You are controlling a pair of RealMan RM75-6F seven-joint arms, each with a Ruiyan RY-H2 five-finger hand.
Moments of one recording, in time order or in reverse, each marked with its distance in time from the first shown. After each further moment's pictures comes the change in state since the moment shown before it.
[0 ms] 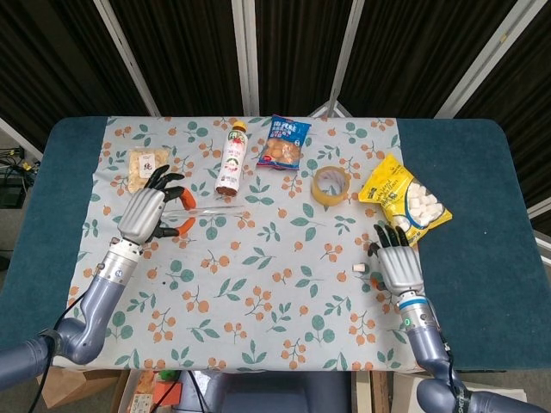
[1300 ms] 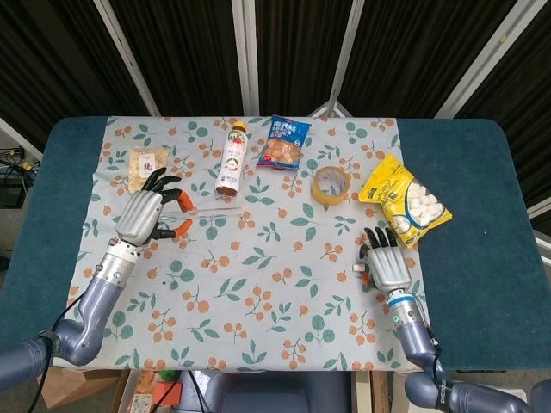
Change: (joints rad) left arm 0.006 -0.003 0.015 0.022 0.004 0.001 -0.004; right arm 0.049 -0.105 -0.032 0.167 -0.002 -0.023 0.064
